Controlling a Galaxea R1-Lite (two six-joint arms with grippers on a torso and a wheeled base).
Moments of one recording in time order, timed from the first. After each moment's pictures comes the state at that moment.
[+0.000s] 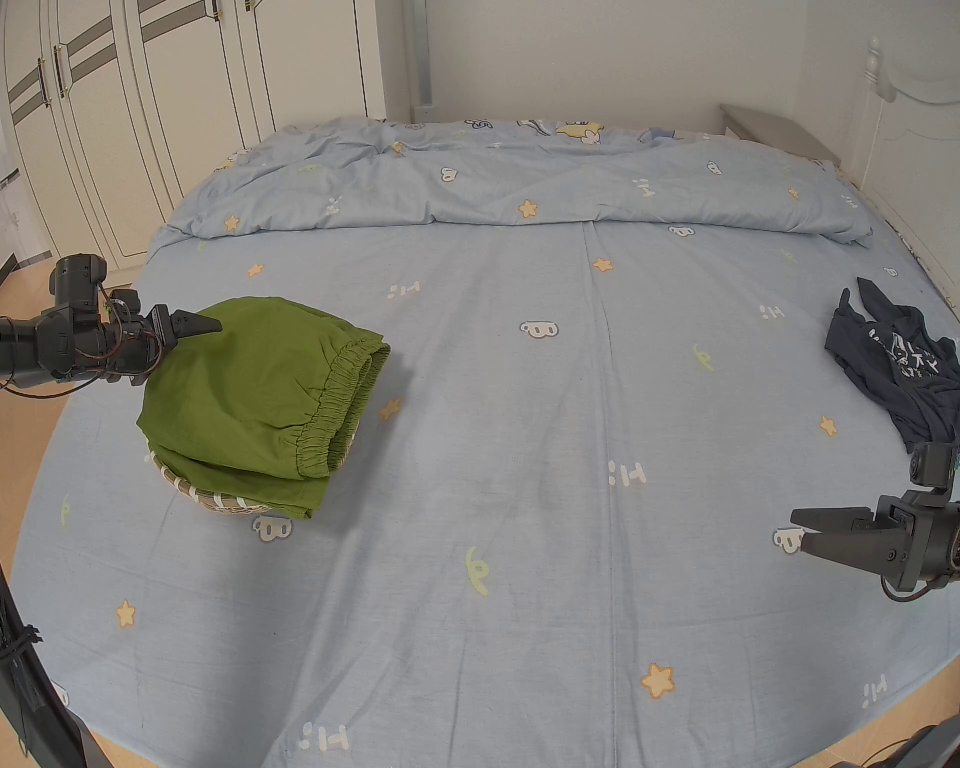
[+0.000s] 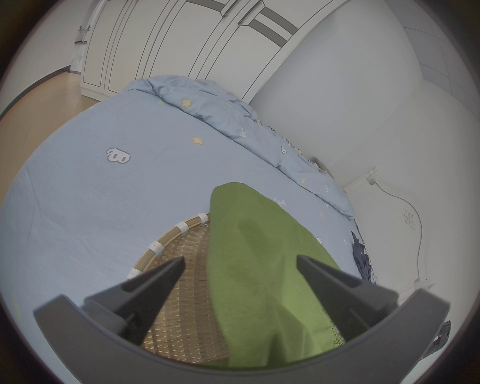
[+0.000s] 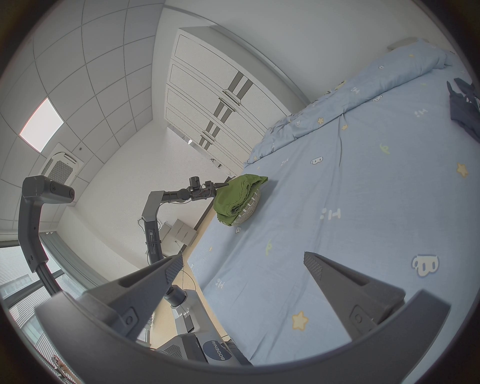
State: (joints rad) left arm 0.28 2.09 -1.63 0.02 -0.65 -0.30; right arm 0.06 1.24 -0.36 -0.53 0.96 0.29
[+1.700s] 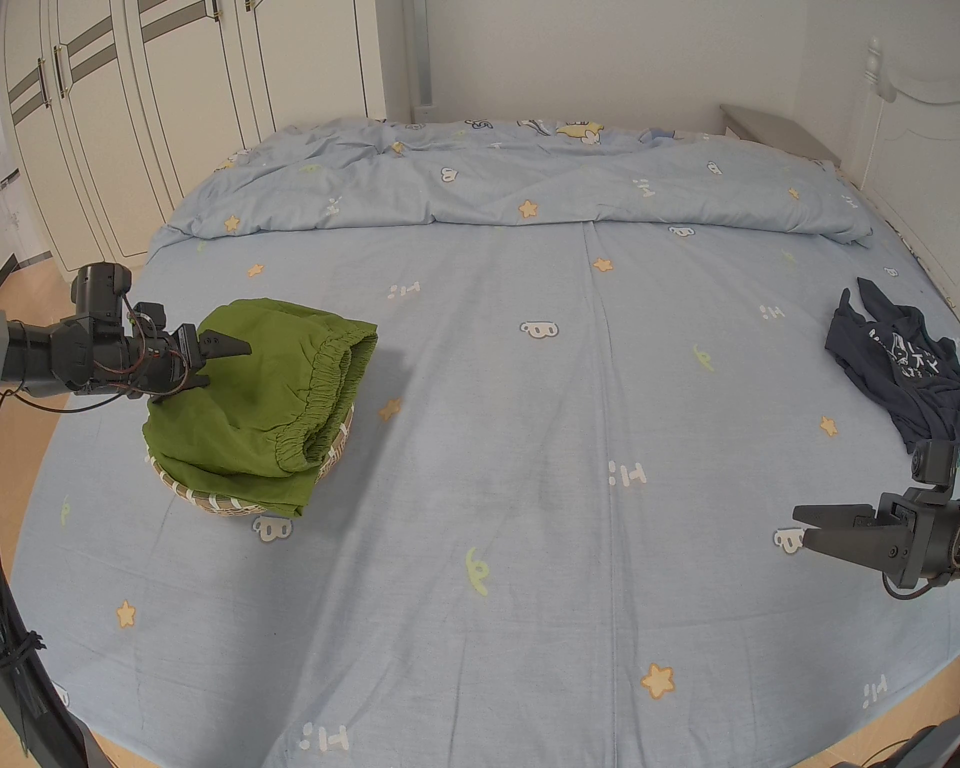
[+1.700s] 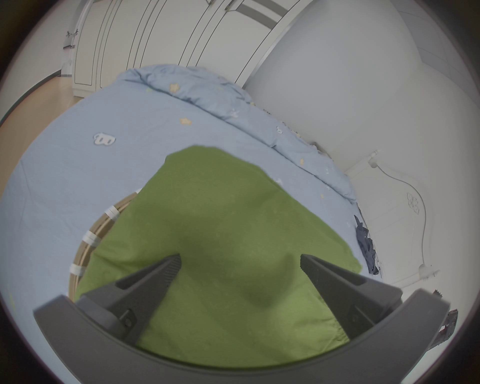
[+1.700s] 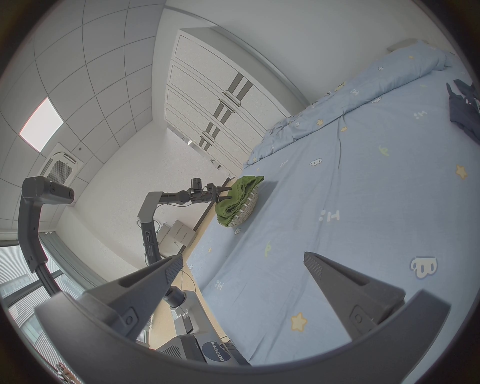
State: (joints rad) left arm 0.20 2.06 -1.53 0.02 -0.58 -0.25; right arm 0.05 1.24 -0.36 -0.54 0.96 0.29
